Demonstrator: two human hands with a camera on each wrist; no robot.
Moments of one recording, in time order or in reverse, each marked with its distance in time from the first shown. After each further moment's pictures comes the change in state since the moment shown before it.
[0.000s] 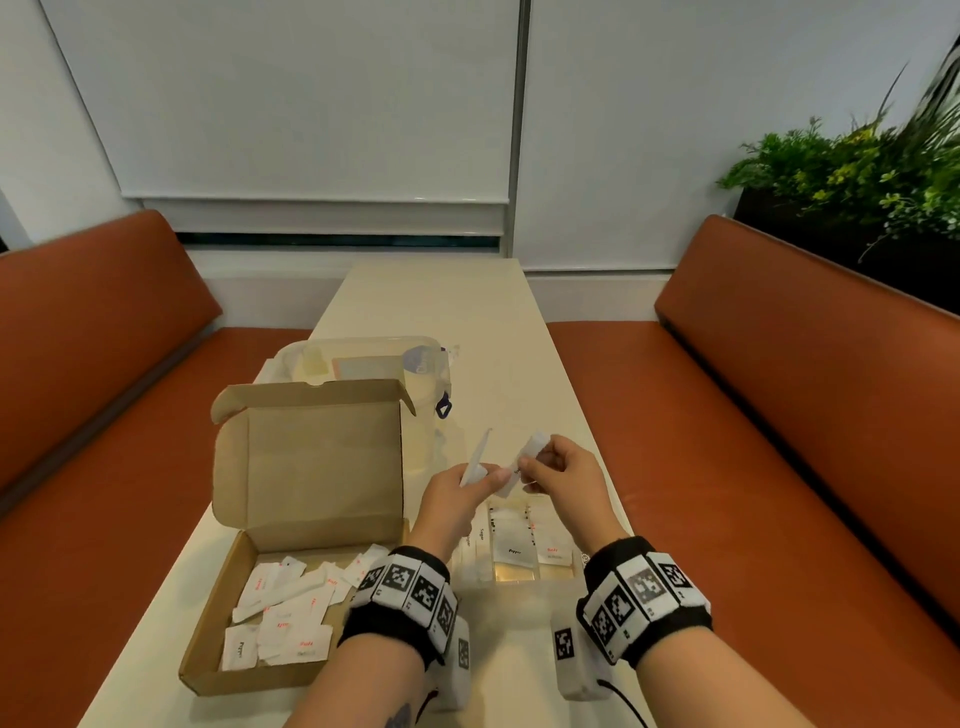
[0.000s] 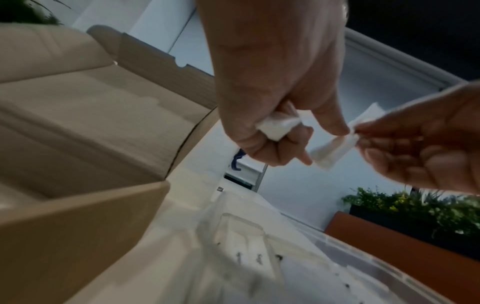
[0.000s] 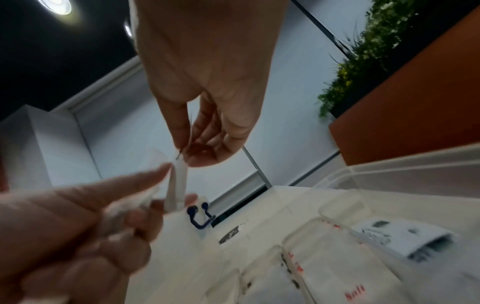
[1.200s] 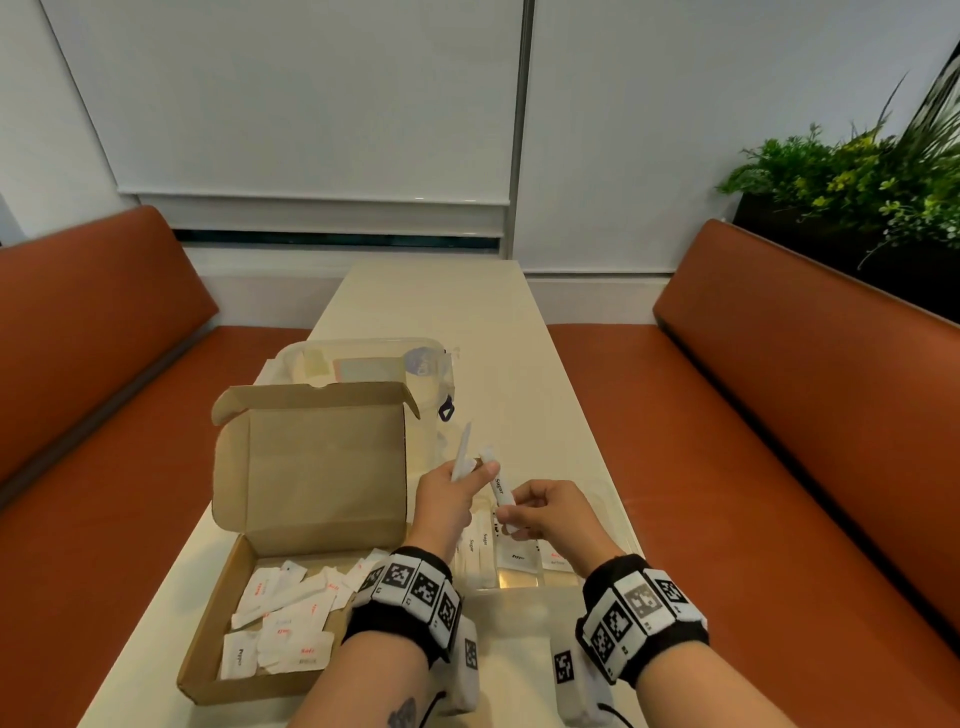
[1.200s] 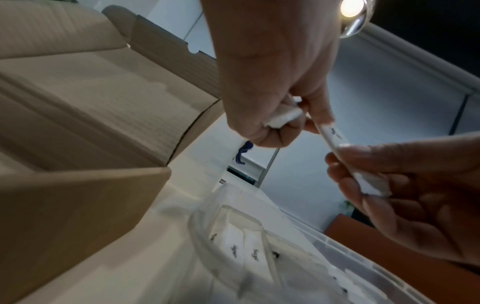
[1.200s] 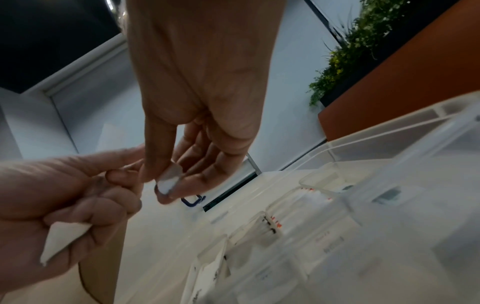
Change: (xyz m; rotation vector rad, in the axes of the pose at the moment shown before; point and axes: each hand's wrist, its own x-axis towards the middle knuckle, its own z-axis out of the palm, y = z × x) left_hand 0.006 0.000 -0.005 -0.256 0.093 -0.039; right_hand -0.007 0.015 0.009 -0.046 -0.233 0.240
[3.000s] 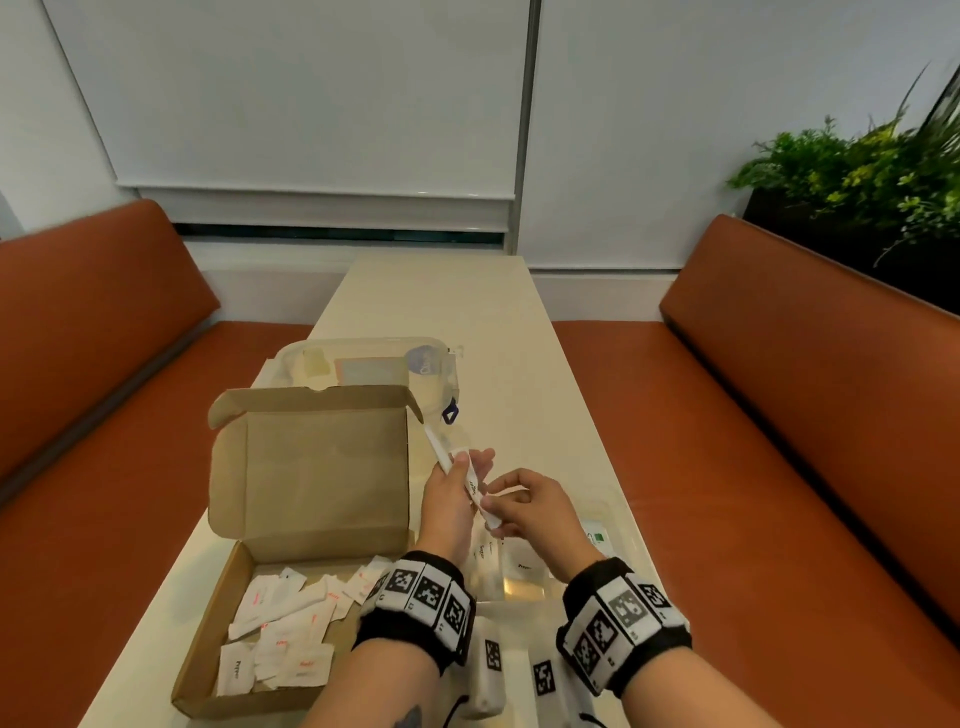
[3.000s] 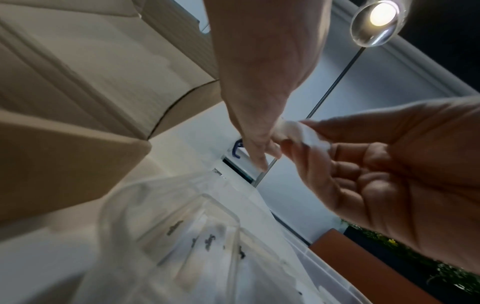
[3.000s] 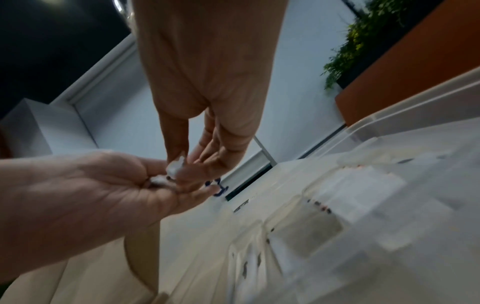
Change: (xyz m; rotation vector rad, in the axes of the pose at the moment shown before) left_hand 0.011 -0.002 0.010 -0.383 0.017 -0.033; right_hand 0.010 -0.011 0.026 0.104 0.072 -0.006
